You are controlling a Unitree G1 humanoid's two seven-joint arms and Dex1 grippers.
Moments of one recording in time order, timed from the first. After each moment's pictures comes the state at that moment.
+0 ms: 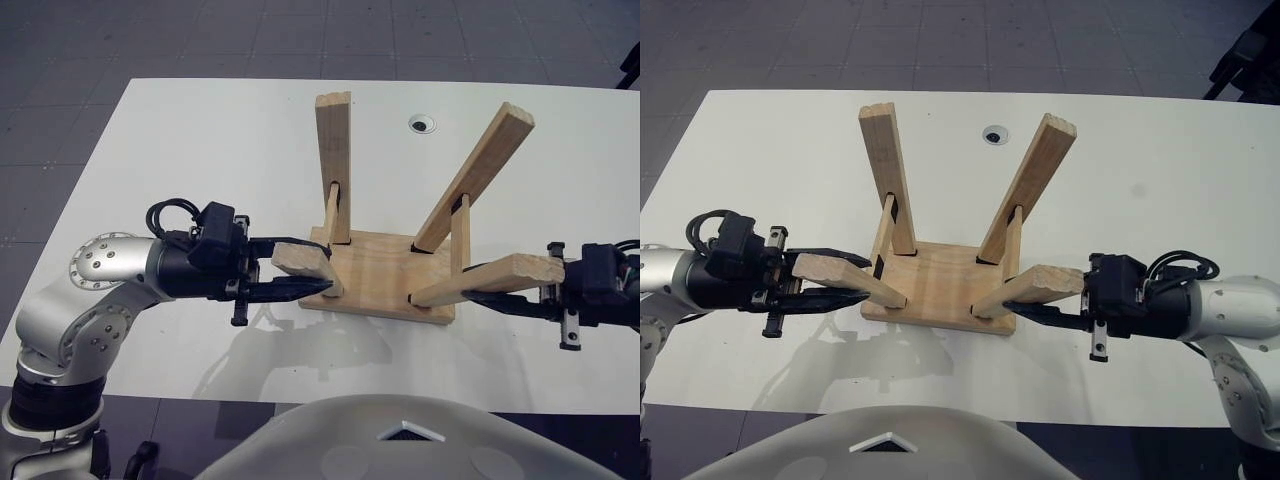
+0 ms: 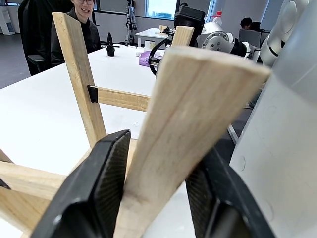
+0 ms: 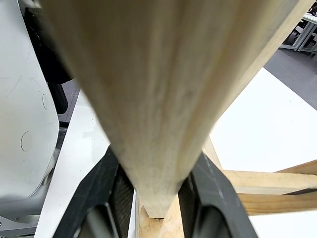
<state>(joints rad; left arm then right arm) 0.05 0.83 0.11 -0.62 -0.91 0.55 -1.10 0.29 -0.92 -0.29 -0.68 0.72 0.35 1.18</state>
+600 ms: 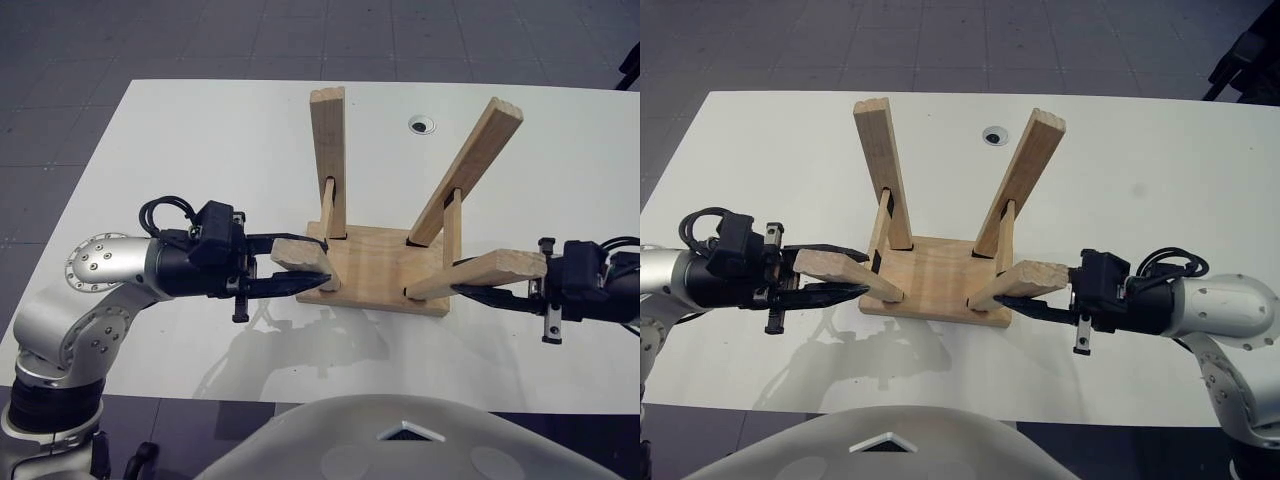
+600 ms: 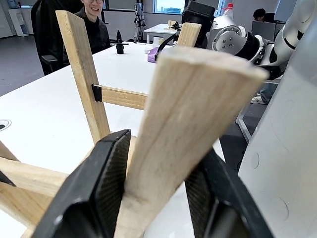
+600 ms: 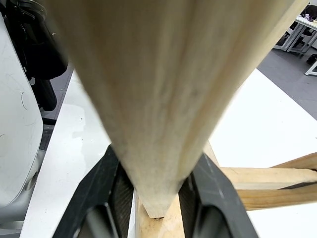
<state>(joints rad) 0.04 0.83 0.11 -0.61 -0.90 0.58 -1.08 0.25 -0.92 -0.24 -0.70 0.69 0.39 1.10</state>
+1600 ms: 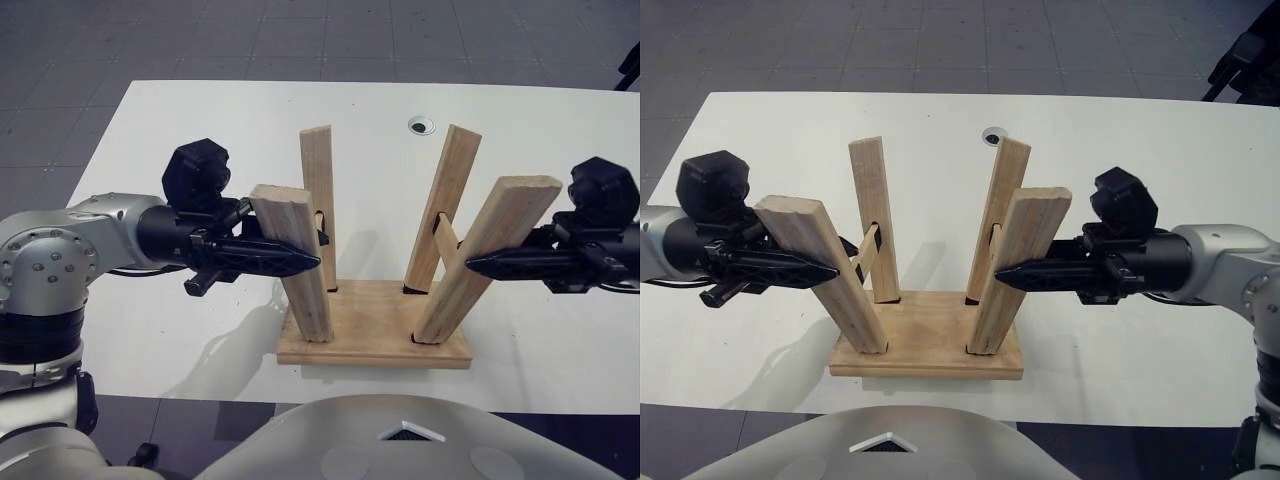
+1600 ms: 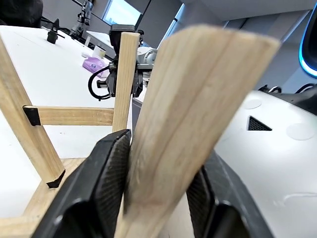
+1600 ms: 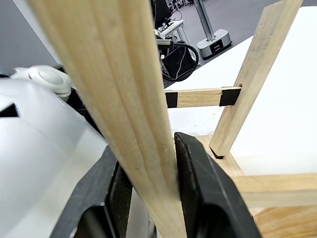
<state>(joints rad) -0.27 0.92 0.01 -0.33 -1.47 1.05 -1.08 -0.15 -1.04 -0.14 -0.38 1.48 1.09 0.97</state>
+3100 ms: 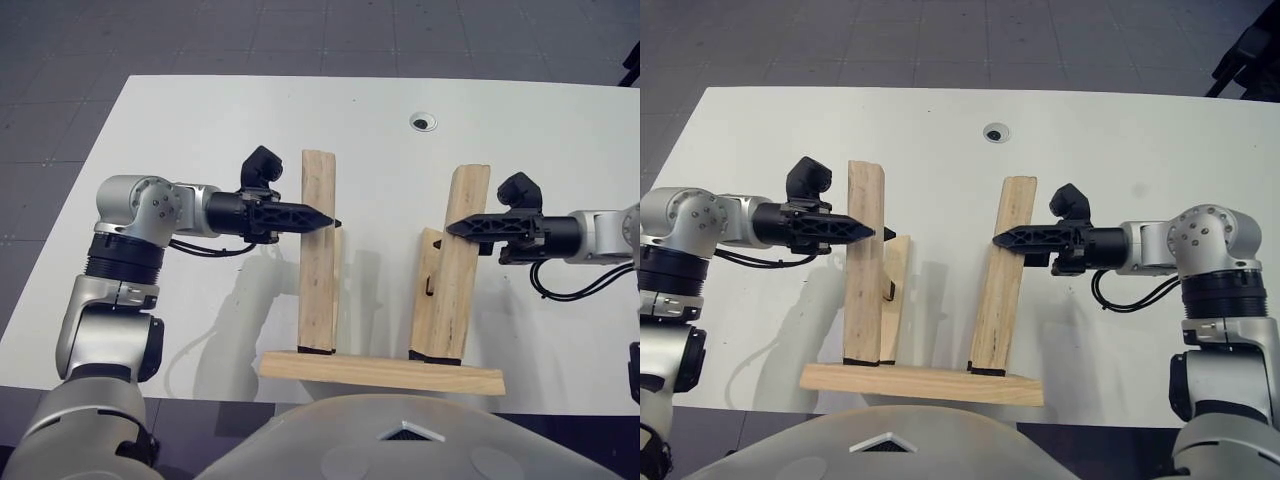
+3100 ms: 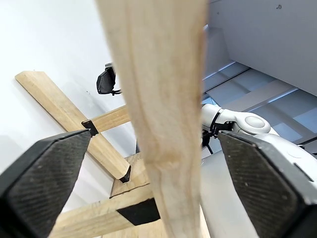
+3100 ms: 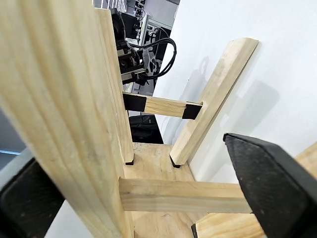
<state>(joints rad) -0.57 0.66 -0.19 0.27 -0.96 1.27 -1.37 -0.46 -0.81 0.10 0.26 1.16 1.49 1.06</state>
